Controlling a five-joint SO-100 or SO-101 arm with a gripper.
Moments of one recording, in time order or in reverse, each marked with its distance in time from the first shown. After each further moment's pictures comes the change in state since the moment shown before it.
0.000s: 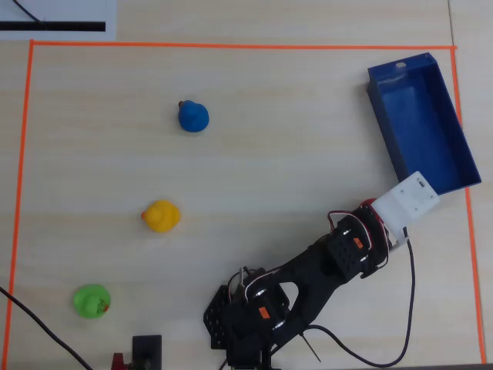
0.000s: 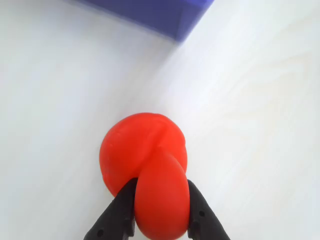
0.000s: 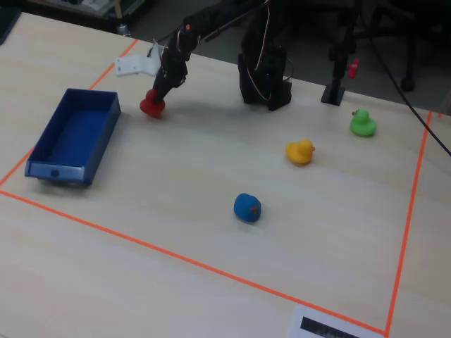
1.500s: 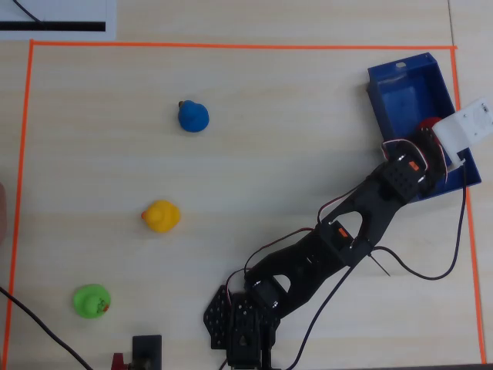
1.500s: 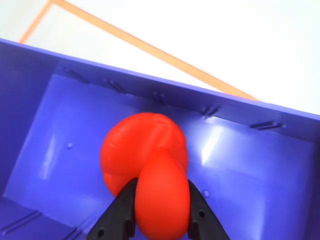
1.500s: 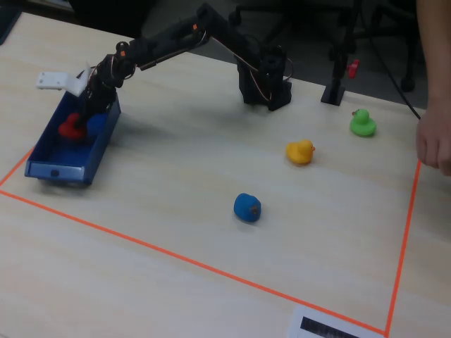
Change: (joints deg) arm -8.4 -62.4 -75.8 0.6 13.7
